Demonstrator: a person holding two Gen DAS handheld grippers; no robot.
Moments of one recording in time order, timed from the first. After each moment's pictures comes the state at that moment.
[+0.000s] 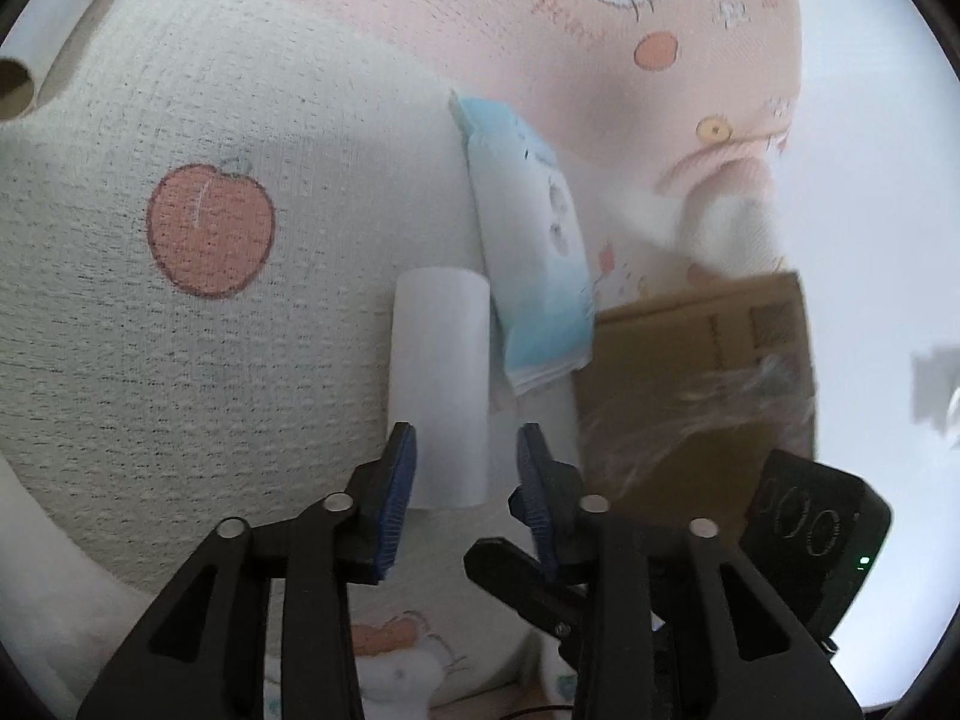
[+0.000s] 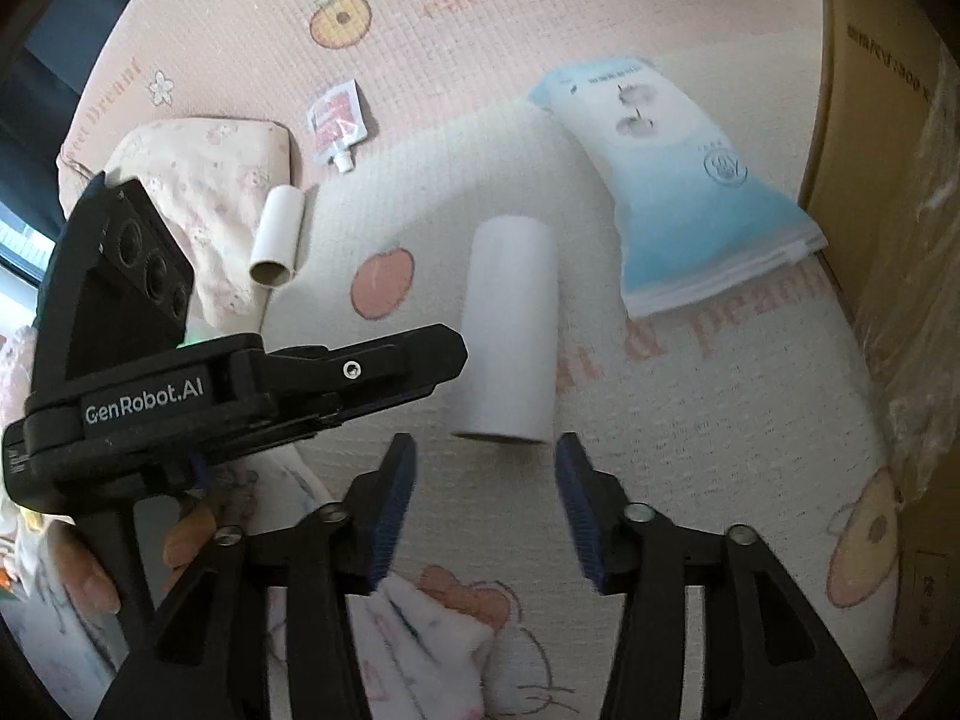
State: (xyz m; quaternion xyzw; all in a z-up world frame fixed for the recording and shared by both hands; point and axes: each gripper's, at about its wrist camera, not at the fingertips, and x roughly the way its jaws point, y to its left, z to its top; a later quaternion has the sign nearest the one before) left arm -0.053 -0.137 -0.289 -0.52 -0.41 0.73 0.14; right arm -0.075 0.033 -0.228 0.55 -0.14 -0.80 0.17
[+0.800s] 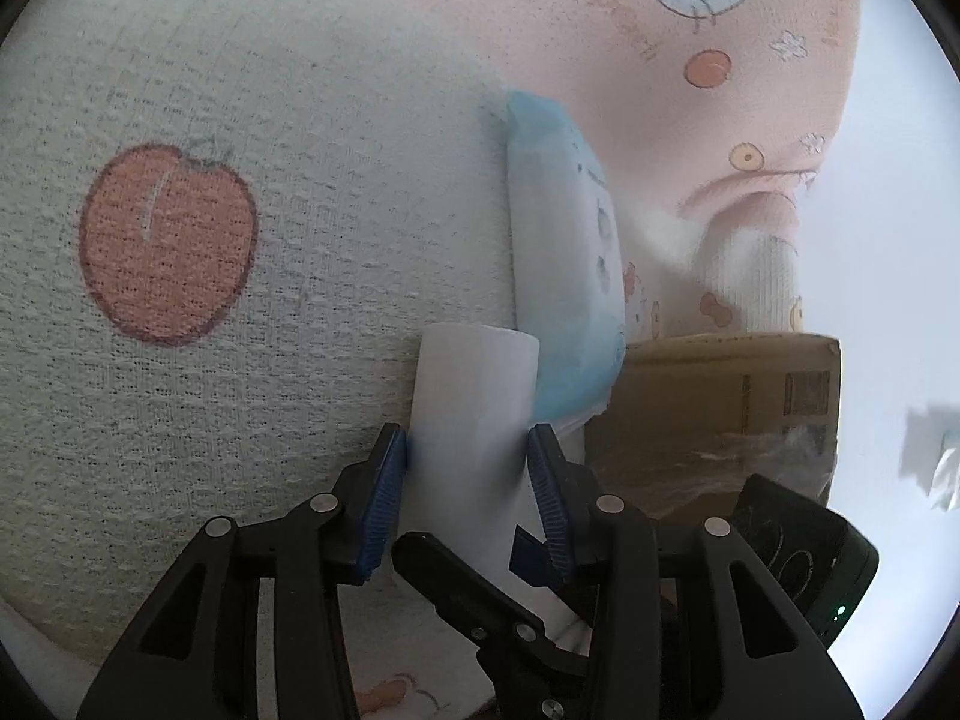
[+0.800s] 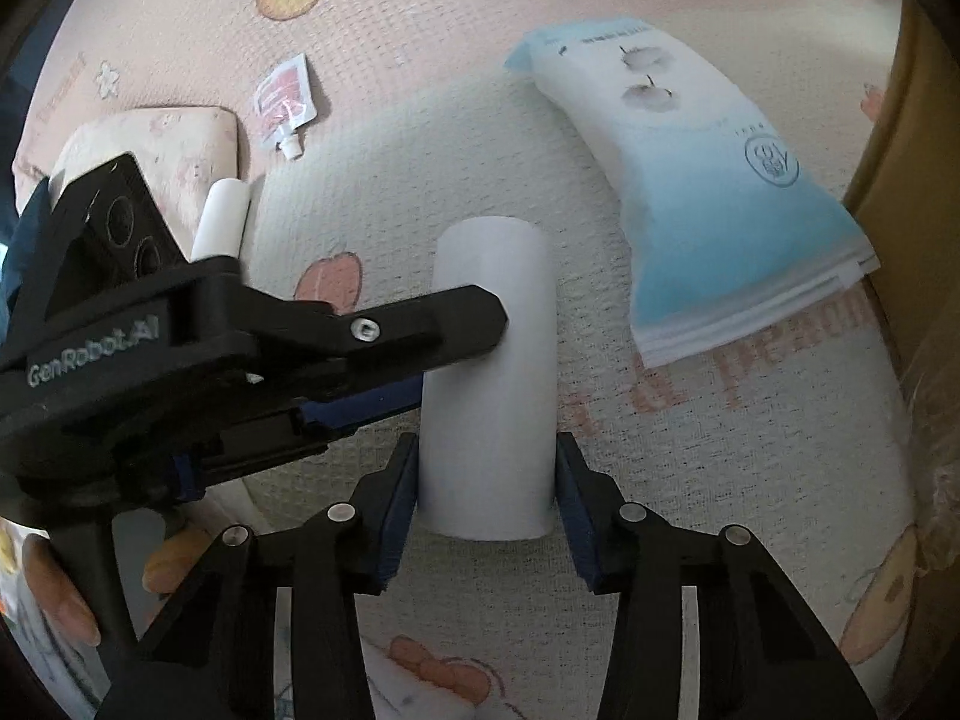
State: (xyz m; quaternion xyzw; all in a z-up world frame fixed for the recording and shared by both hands) left arm -0.098 -0.127 -0.320 -0.54 -0.44 0.71 0.14; right arm -0.108 0.019 -0.261 0.58 -0.11 -0.79 0.14
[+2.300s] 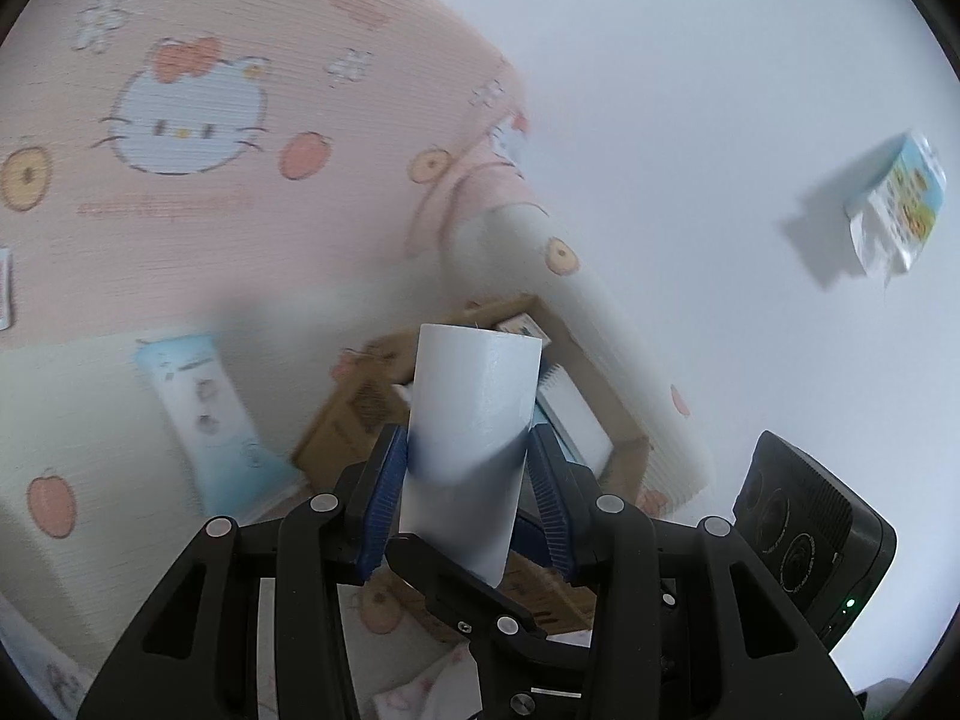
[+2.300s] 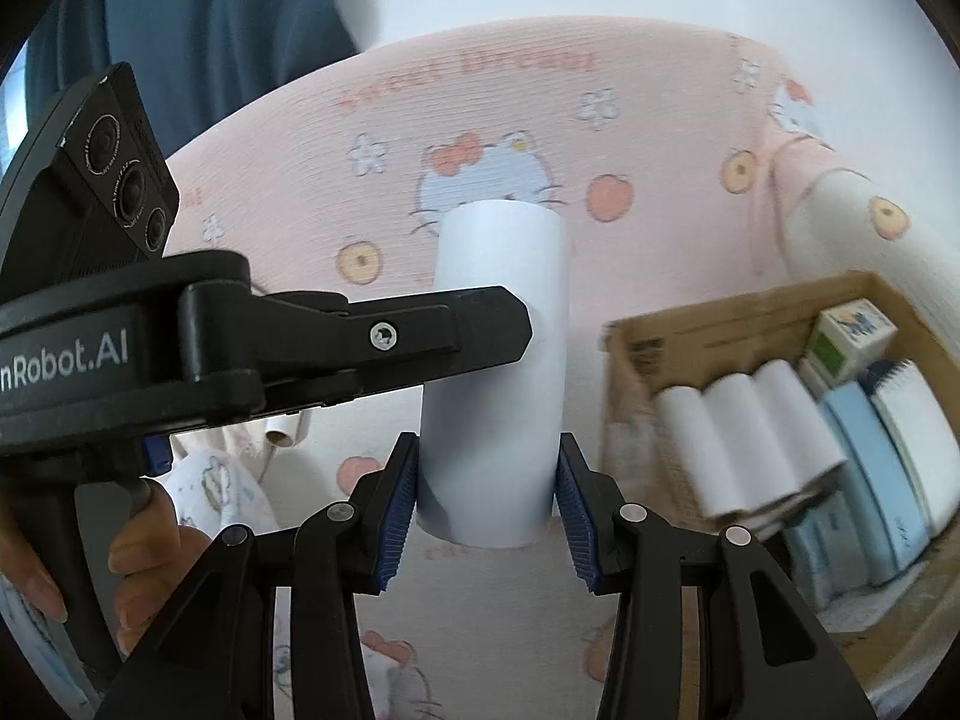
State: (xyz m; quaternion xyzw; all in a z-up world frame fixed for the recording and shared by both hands) left arm -0.075 0.024 -0.090 -0.38 -0.24 0.85 0.27; right arm -0.029 0.116 -0.055 0.36 -0.05 -0.92 0.11
